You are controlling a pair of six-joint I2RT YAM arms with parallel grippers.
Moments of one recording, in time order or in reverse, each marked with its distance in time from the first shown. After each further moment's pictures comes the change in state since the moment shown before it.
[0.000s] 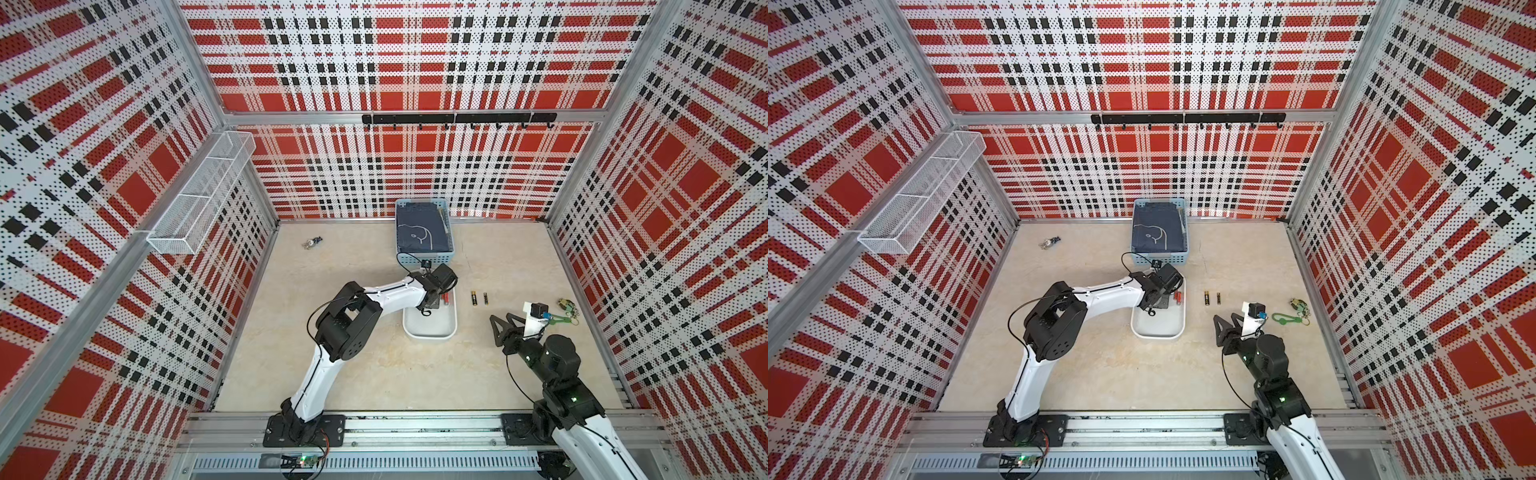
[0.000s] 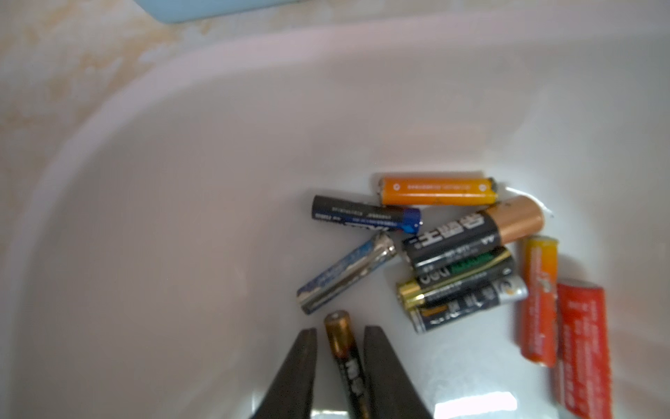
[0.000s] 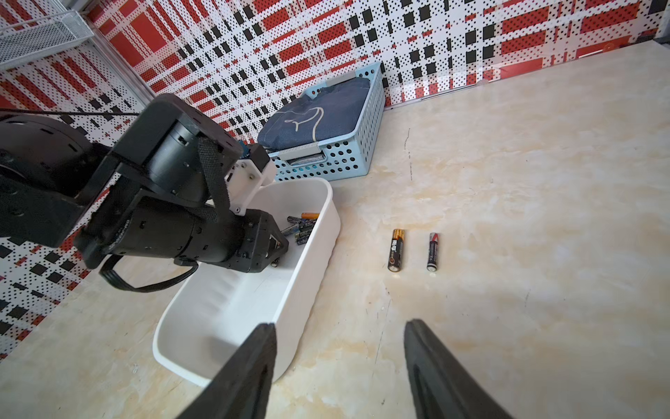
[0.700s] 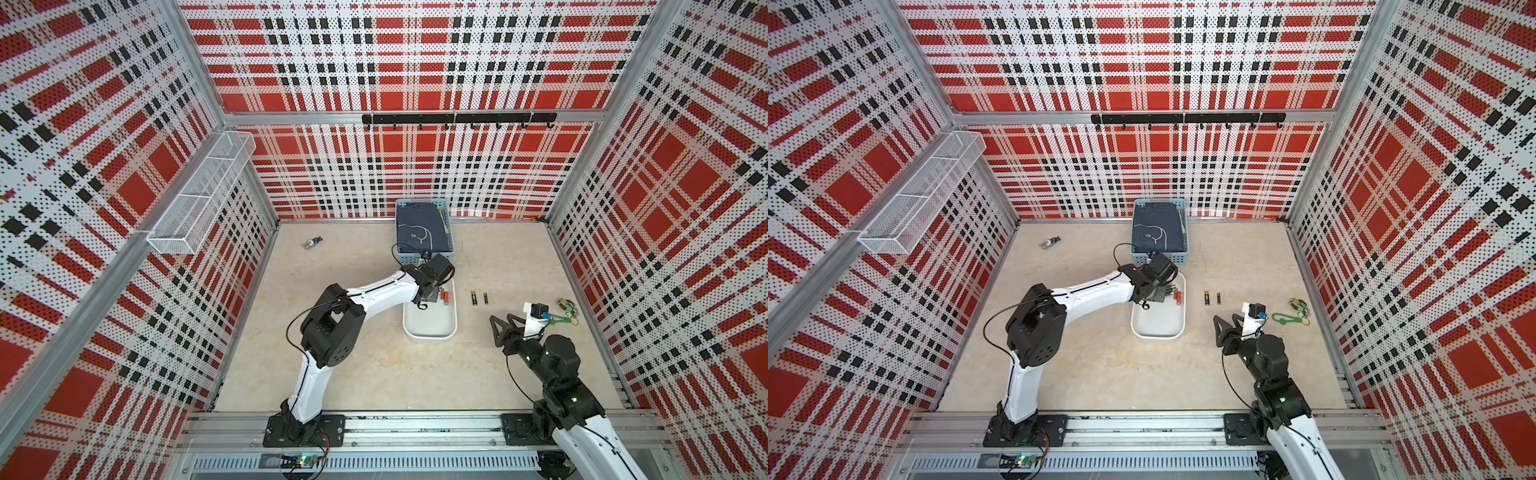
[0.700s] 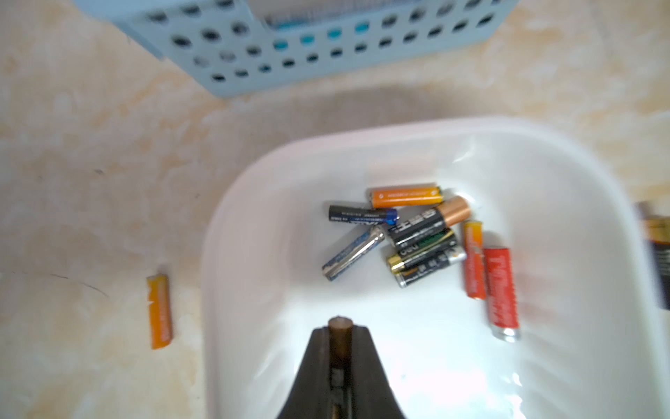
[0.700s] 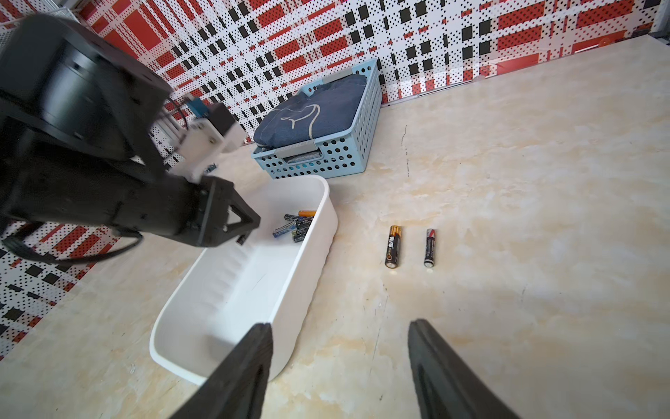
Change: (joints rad) left arm 0.032 -0.187 -0.016 -0.056 0.046 0.078; right arm 0.000 -0.001 0.000 -0.014 0.008 0.004
